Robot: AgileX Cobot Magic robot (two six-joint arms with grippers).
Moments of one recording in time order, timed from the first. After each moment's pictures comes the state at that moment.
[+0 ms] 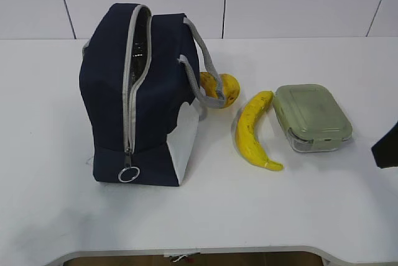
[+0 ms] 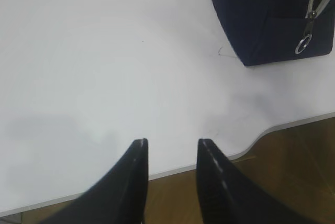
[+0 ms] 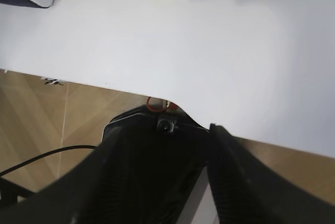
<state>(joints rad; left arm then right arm) -0.02 0.01 -0.53 -0.12 1.12 0.18 0.08 1.10 -0.90 0.34 1.11 -0.11</state>
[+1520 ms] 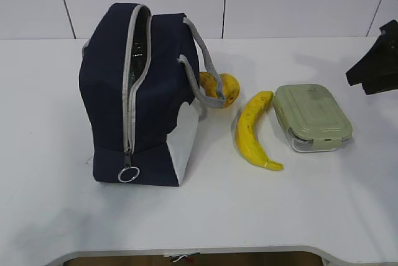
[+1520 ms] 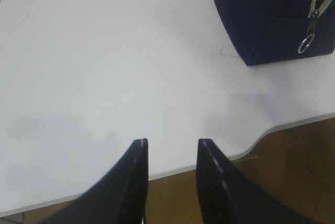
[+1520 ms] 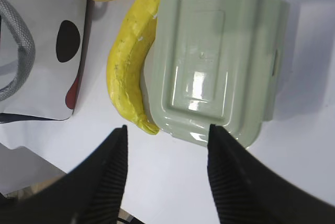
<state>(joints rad) -0.02 0.01 -0.53 -0.12 1.12 0.18 -0.30 1.78 -1.36 0.77 1.21 -0.63</state>
